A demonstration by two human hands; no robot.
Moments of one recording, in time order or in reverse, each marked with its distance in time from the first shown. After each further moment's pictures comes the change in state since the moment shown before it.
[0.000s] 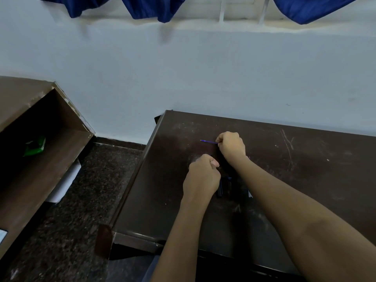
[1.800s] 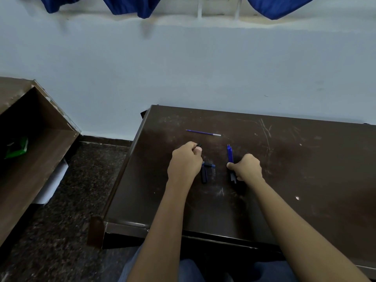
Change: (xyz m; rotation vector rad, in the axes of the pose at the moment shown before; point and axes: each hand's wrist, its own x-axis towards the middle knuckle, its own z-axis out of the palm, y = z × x) left_hand 0.000 0.000 0.001 0.014 0.054 0.058; right_hand -0.096 0.079 -0.017 0.285 -0.046 0.485
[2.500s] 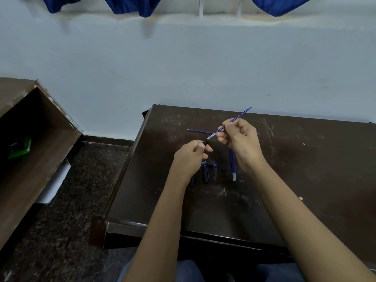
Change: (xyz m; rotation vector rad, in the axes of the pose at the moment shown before) left_hand 0.001 0.000 -0.003 -0.199 -0.136 0.025; right_hand -0.053 -0.069 -0.033 0.996 -0.130 -0.410
